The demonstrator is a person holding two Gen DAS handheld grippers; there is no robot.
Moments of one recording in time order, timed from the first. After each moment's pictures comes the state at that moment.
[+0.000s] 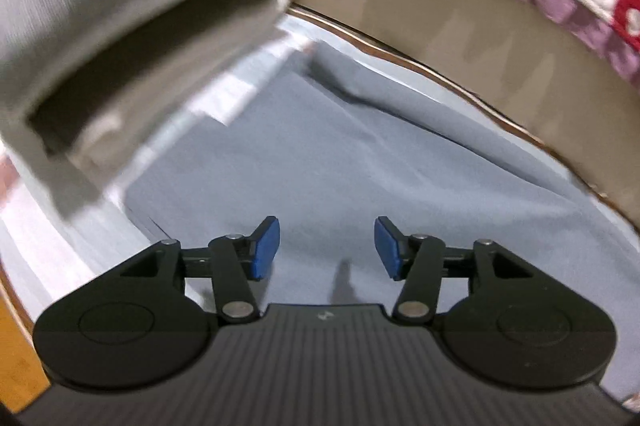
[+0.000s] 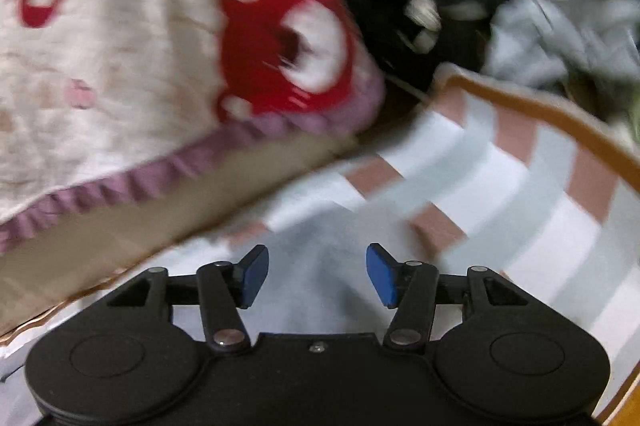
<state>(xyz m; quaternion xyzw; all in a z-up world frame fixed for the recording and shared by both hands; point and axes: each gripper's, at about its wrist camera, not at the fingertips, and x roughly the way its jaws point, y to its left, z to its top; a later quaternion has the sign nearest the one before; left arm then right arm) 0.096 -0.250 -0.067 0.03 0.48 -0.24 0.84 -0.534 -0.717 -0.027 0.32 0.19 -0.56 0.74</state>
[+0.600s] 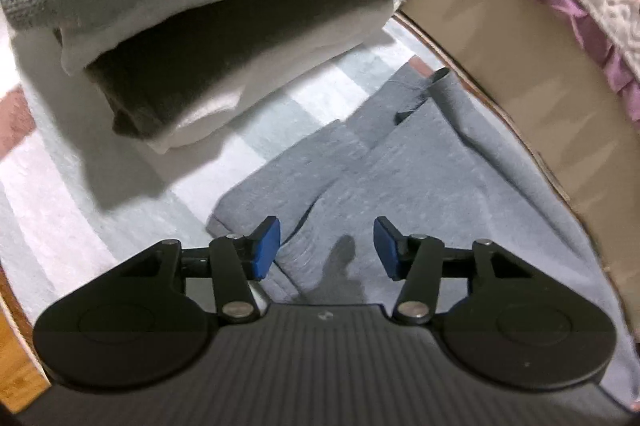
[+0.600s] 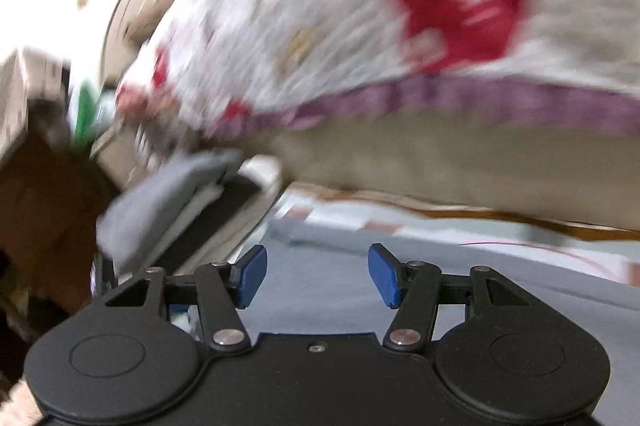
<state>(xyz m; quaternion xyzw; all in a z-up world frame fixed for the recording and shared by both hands) 0.164 -0.160 -0.117 -0.09 0.52 -0.20 0.82 -0.154 -0.565 0.012 0.26 0.26 -0.04 0.93</state>
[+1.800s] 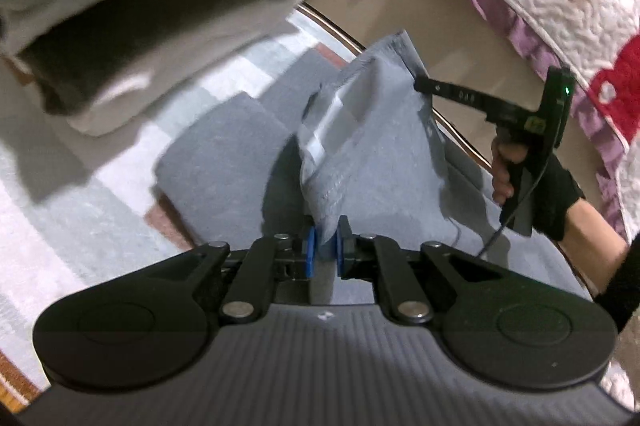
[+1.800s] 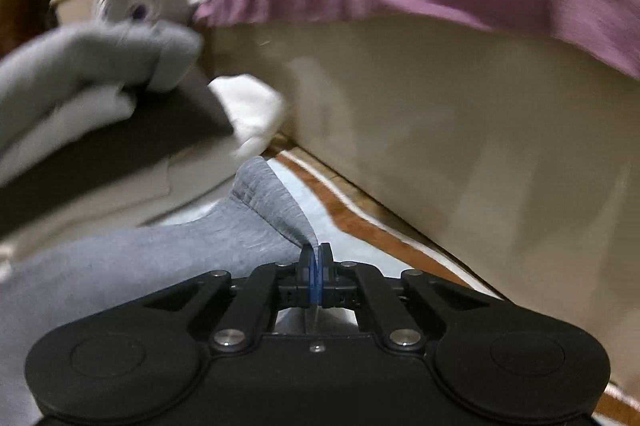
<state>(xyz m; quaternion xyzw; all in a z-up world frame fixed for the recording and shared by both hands) 0.132 -0.168 -0.105 -0.10 0.49 -0.34 0.80 0.146 -0.548 -0.120 0.08 0.32 0.00 0.94</state>
